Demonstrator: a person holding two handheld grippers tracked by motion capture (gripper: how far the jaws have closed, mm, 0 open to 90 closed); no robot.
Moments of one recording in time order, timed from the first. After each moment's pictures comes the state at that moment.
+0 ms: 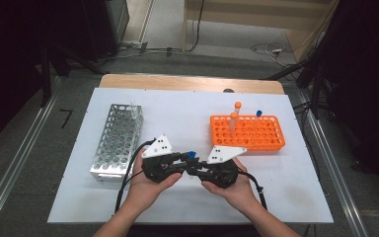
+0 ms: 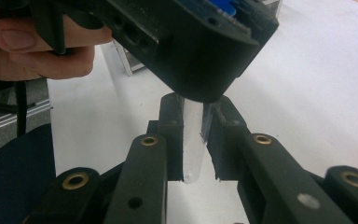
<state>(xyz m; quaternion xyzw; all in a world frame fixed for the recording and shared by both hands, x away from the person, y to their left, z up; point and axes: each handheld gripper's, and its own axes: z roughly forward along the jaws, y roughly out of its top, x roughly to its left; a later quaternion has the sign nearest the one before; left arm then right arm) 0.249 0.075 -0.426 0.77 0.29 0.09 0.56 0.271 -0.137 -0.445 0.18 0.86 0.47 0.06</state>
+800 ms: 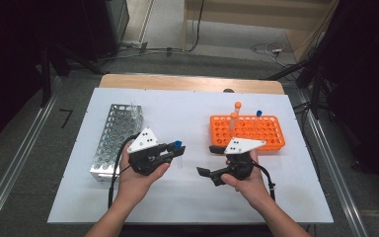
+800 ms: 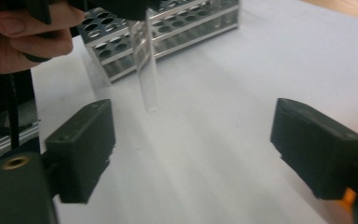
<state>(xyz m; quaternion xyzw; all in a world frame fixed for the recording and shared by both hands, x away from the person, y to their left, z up) 0.257 0.107 -0.418 0.74 0.33 0.15 0.56 0.290 -0.176 -0.438 0.22 0.84 0.49 0.06</state>
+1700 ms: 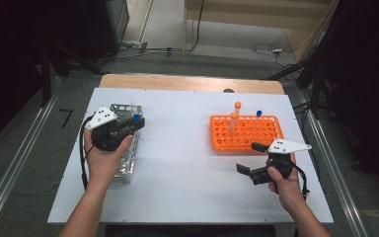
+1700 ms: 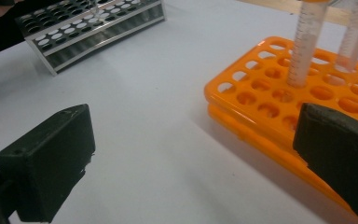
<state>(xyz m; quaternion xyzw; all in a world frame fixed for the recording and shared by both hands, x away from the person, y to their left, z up) 0.291 0.197 -0.405 0.68 0.44 0.24 0.54 0.296 -0.276 -0.442 0.29 0.81 0.49 0.10</state>
